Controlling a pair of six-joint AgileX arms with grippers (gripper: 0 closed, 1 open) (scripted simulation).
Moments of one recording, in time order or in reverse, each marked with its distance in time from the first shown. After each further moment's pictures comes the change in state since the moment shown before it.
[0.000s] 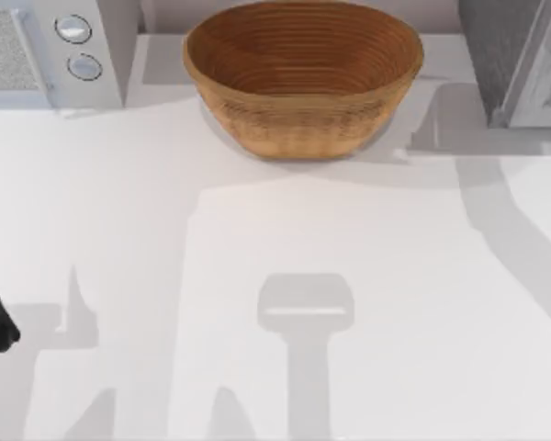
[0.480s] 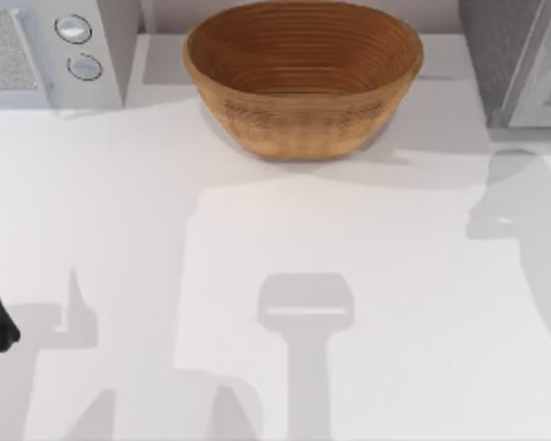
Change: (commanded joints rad) left arm 0.000 0.000 0.000 0.000 0.000 0.000; right arm -0.215 -0.535 -0.920 0.254 -0.222 -0.007
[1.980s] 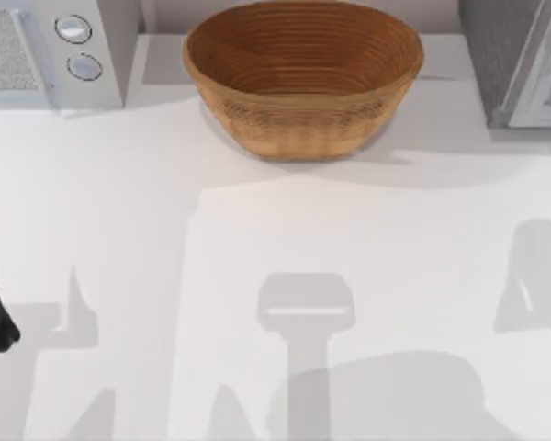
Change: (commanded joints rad) left arm 0.000 0.000 0.000 0.000 0.000 0.000; right arm -0.123 -0.399 -0.882 0.621 -0.239 0.009
